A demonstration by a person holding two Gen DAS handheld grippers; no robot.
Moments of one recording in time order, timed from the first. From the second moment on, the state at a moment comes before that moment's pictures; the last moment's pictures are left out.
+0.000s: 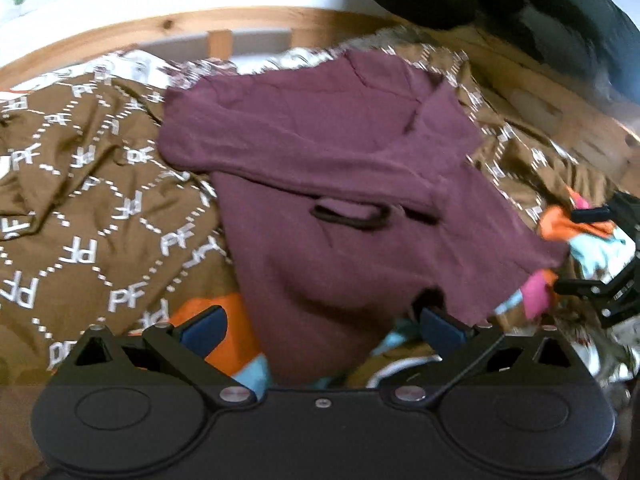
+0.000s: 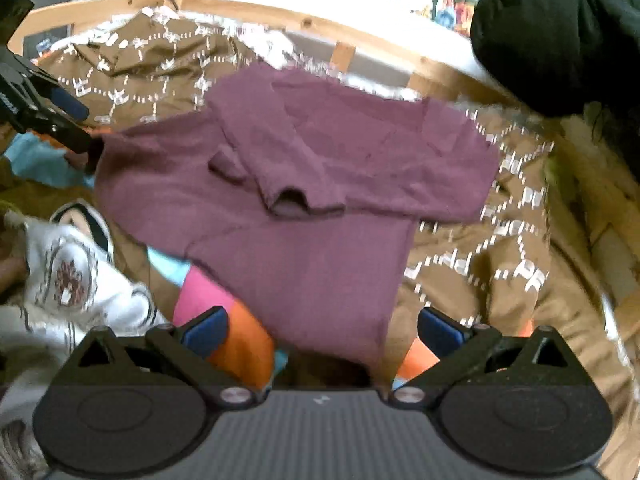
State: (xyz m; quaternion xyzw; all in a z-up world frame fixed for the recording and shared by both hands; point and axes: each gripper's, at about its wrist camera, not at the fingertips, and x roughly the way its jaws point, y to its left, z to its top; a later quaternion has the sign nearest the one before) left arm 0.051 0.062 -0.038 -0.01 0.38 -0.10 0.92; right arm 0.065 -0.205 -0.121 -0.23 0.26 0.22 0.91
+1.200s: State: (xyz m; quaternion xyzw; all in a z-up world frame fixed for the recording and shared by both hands) left arm 0.075 0.033 -0.042 0.11 0.34 0.00 0.93; right arm 0.076 -0.206 -0.132 -0.22 0.25 0.22 0.92
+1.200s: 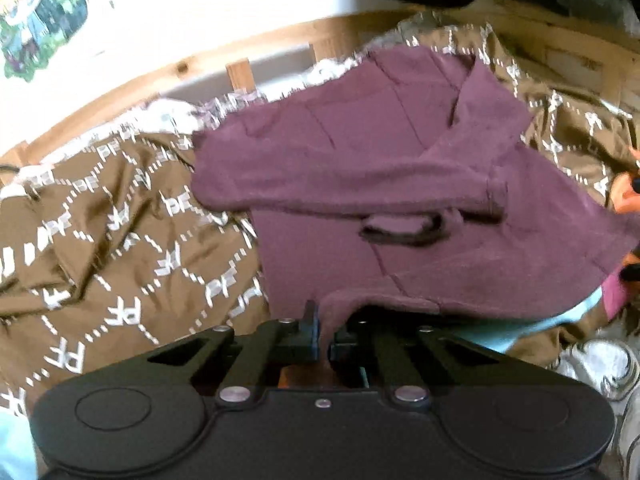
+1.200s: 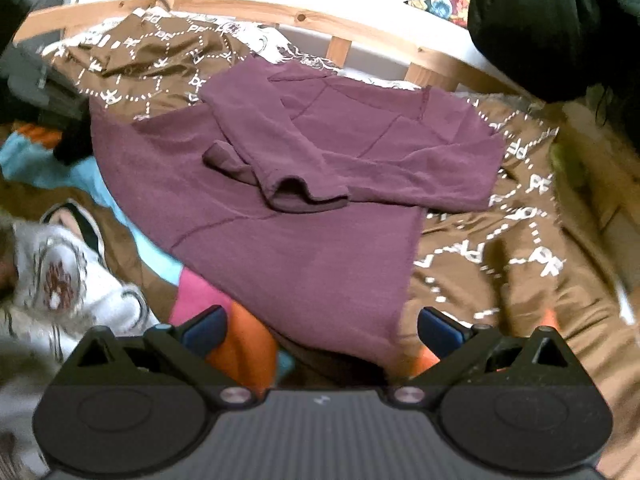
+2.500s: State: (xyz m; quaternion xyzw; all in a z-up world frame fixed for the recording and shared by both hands) left arm -0.044 0.087 0.062 -0.01 0.25 -0.07 0.96; right arm -0.045 -0.218 -0.032 -0.20 0.17 0.23 0.94
